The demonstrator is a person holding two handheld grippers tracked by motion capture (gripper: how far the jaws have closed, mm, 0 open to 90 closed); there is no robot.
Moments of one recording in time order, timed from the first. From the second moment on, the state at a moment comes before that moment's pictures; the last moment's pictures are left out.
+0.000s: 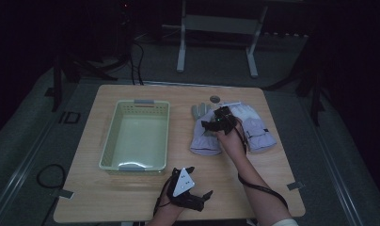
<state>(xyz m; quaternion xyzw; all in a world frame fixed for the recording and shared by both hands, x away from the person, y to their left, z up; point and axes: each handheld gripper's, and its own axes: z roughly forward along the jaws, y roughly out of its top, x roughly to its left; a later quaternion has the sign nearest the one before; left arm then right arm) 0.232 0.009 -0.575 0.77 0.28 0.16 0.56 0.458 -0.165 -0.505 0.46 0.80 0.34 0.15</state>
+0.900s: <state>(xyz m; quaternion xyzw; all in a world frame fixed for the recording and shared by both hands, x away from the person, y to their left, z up) 0.233 0.009 -0.575 0.77 0.28 0.16 0.56 0.466 -0.155 -0.542 0.47 0.81 0.31 0.14</state>
